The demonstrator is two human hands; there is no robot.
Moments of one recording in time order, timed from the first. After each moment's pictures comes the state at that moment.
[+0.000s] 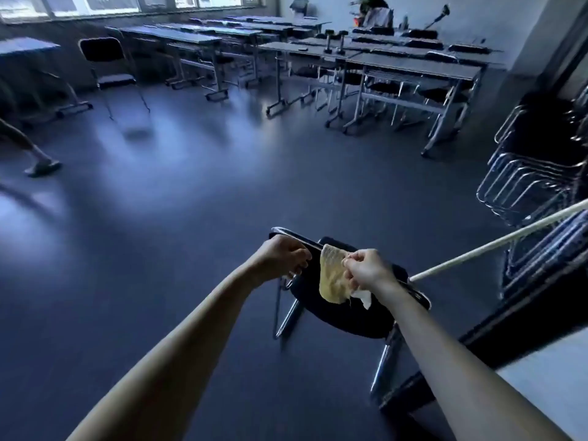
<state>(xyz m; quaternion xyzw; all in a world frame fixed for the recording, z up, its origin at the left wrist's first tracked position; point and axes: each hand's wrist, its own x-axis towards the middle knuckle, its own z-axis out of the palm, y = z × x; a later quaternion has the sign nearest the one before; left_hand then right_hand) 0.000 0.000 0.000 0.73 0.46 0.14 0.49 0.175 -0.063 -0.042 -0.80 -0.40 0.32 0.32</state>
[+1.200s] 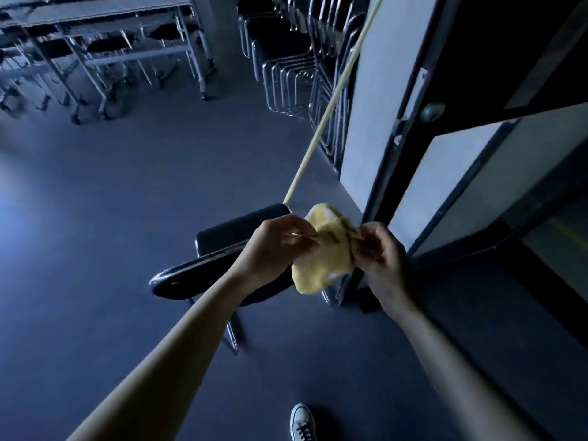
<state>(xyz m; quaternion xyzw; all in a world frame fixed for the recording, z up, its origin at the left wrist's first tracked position) 0.071 0.005 -0.002 0.81 0.05 -0.03 0.58 0.104 -0.173 -0.042 -0.71 -0.11 0.06 0.69</state>
